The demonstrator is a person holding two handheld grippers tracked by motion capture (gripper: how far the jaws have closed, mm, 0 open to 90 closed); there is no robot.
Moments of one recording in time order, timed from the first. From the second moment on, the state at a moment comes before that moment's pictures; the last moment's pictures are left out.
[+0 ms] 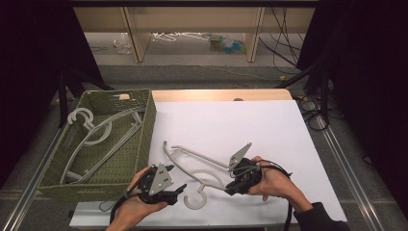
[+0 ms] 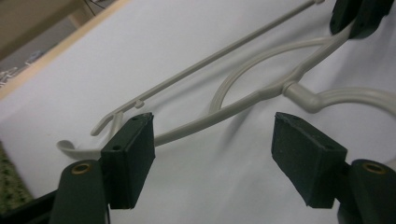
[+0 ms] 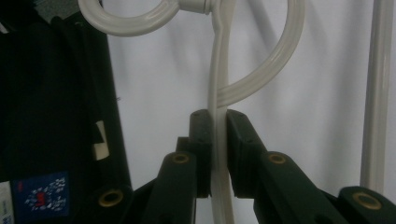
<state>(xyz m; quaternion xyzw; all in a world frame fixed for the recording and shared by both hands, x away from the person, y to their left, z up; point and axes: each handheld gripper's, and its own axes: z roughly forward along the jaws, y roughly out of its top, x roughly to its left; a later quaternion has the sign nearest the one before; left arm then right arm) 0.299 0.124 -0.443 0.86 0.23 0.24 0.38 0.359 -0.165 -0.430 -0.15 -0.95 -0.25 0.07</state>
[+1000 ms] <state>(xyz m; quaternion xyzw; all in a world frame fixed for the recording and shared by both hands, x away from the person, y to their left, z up) 0.323 0.091 -0.452 0.92 0.05 0.21 0.34 0.345 -0.177 -0.416 -0.12 -0.95 -0.28 0.08</state>
